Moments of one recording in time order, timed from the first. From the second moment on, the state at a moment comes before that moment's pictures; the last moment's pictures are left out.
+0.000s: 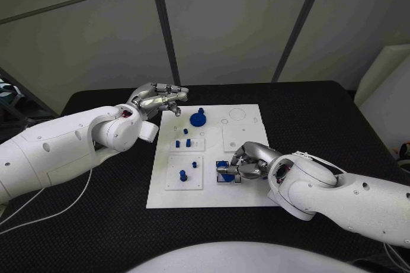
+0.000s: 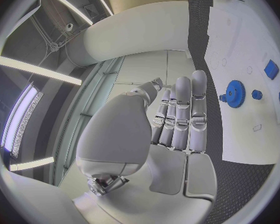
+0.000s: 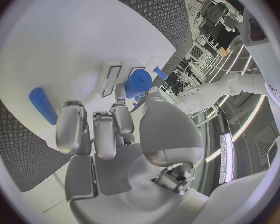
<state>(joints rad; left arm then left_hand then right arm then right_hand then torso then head) 1.12 -0.81 0.06 1.36 -0.13 -0.13 0.25 1.41 -0.14 0.39 0.06 0.15 0.96 0.18 0.17 0.07 0.92 0.11 0.54 0.16 1.12 0.03 1.01 0.43 0.20 1.13 0.13 0.59 0.92 0.94 -0.85 0.03 1.84 -1.40 -0.34 -0.56 1.07 -0.01 -0.24 0.30 0.17 0.97 0.07 0.46 0.38 1.41 0.00 1.27 1.30 1.47 -0.06 1.51 1.31 0.08 1.41 0.05 1.38 1.31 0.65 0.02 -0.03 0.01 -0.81</state>
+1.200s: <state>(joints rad) 1.12 -0.80 0.06 1.36 -0.13 -0.13 0.24 1.41 -0.14 0.39 0.06 0.15 0.96 0.18 0.17 0.07 0.92 0.11 0.55 0.16 1.12 0.03 1.01 0.43 0.20 1.13 0.13 0.59 0.92 0.94 -0.90 0.03 1.90 -1.43 -0.33 -0.52 1.25 0.01 -0.18 0.23 0.26 0.97 0.07 0.47 0.41 1.41 0.00 1.25 1.31 1.47 -0.06 1.51 1.31 0.08 1.41 0.05 1.37 1.31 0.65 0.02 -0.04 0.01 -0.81</state>
